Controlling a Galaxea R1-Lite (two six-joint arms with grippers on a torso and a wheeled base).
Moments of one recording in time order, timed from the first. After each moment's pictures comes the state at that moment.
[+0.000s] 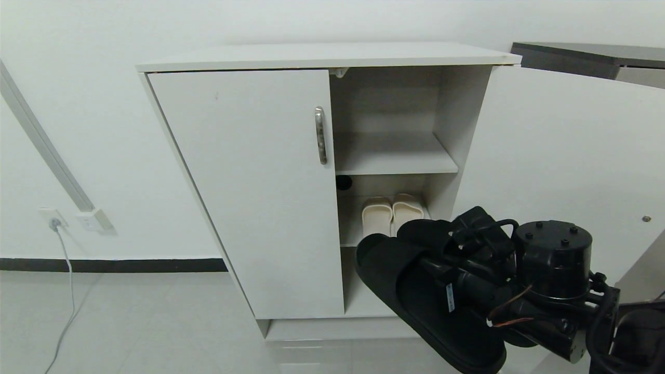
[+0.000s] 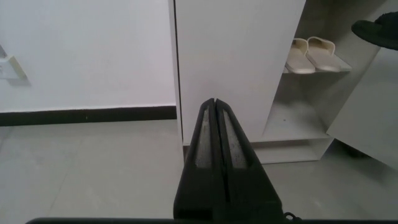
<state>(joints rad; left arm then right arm) 0.00 0.00 0.00 0.00 -0.01 -0.01 0.72 1.73 -0.57 -0.92 -0.16 -0.02</state>
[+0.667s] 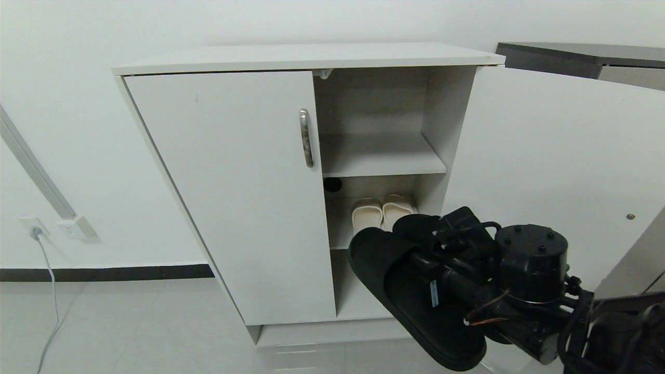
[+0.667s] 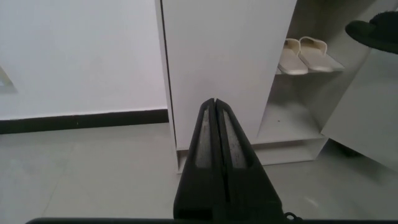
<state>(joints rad) 0.00 0.00 0.00 0.00 -0.01 0.00 0.77 1.81 -0.61 -1.00 -0.31 -0.01</state>
